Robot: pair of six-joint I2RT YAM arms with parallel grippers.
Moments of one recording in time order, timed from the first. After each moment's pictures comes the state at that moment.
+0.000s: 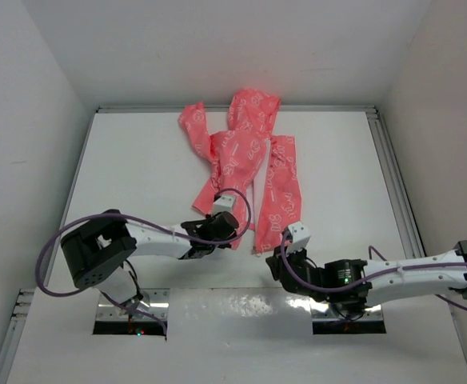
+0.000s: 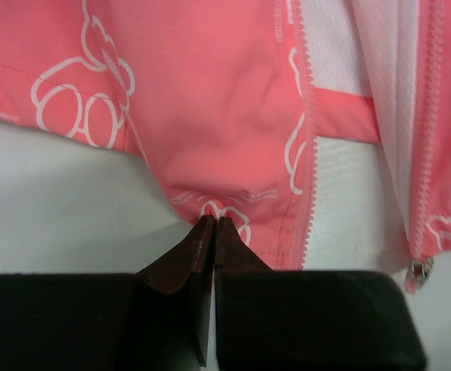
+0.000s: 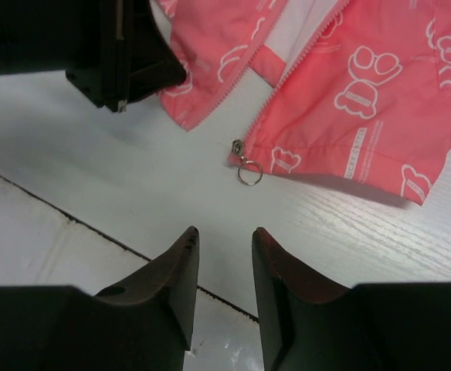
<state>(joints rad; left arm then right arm) -1.01 1.57 0.64 0.03 -0.44 -0.64 1.56 0.77 0.38 -0.41 0.82 0.89</state>
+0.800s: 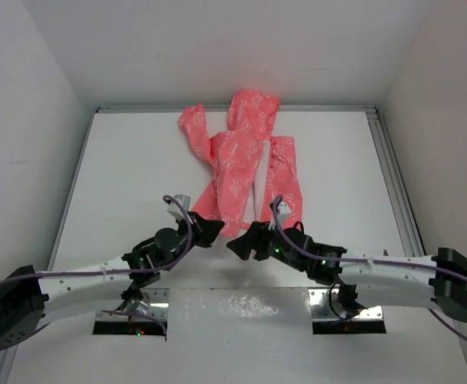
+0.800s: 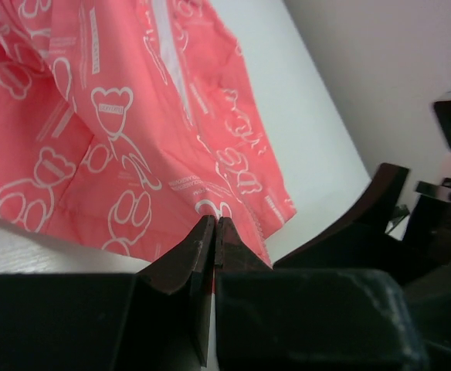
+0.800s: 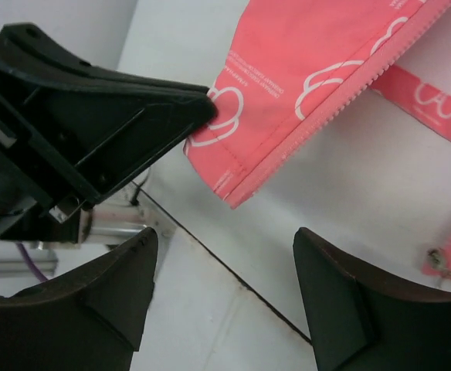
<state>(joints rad) -1.00 0.87 0.20 0.48 -0.37 -0.74 1.17 1.00 0.33 0.31 0.26 0.91</state>
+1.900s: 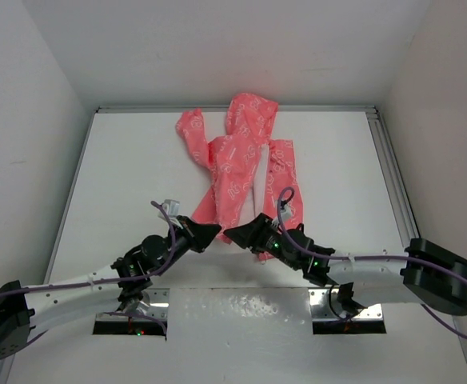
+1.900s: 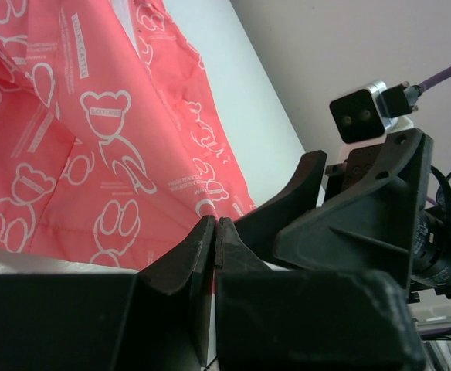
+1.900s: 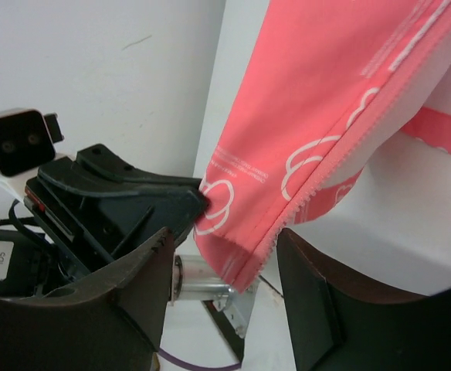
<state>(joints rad) -1.00 0.66 0.12 0.47 -0.30 -0.81 1.12 1.17 0.23 0.77 0.28 1.18</state>
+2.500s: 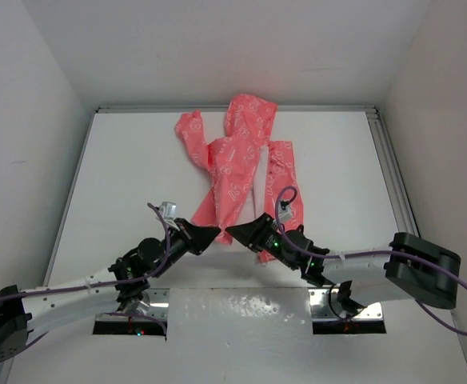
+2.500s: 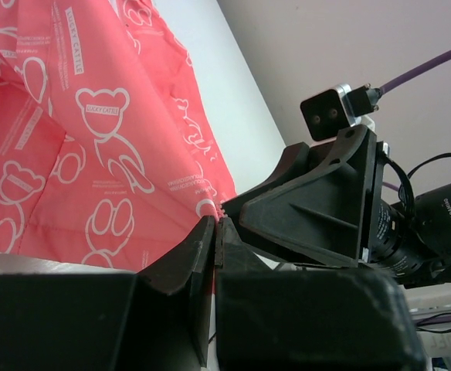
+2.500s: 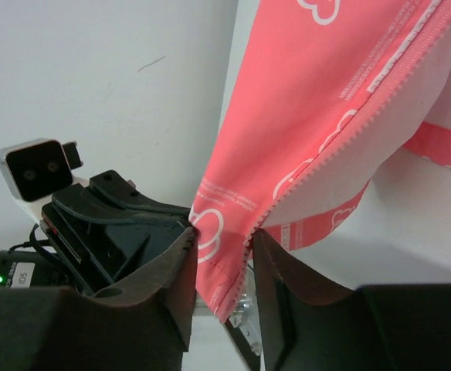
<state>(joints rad) -1.00 0.60 0.08 0.47 -0.27 -0.86 1.11 1.27 0.20 0.95 0.30 1.24</state>
